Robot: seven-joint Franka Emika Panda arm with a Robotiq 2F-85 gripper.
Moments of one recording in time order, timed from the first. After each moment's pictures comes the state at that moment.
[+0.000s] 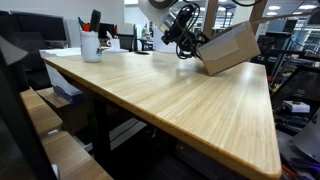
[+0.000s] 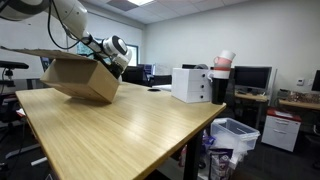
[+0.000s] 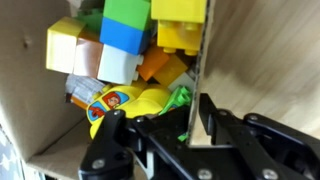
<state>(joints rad) 0.17 0.54 -0.06 -1.45 -0.26 1.10 1.29</state>
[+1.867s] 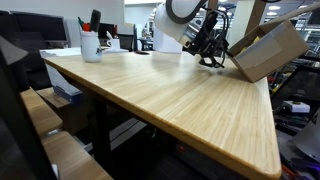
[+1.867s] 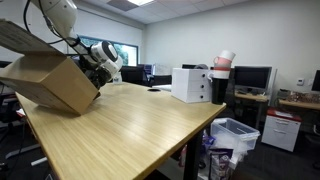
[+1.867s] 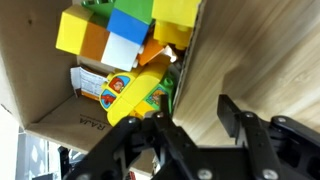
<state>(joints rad) 0.16 0.37 -0.02 -1.82 -0.33 1.12 1.21</state>
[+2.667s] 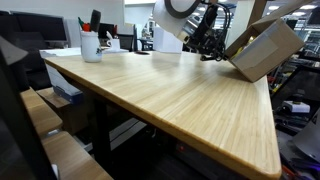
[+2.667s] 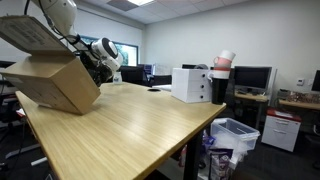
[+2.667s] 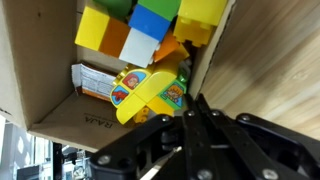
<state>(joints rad) 0.16 0.36 -0.02 -1.79 -0.34 1.10 1.13</state>
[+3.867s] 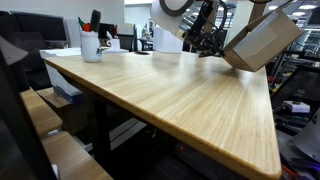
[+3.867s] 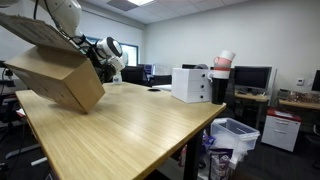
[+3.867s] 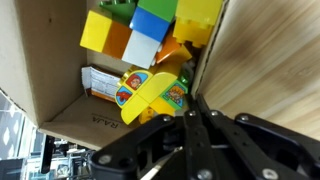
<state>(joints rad) 0.14 0.42 -0.02 -1.68 -0.34 1.02 0.99</state>
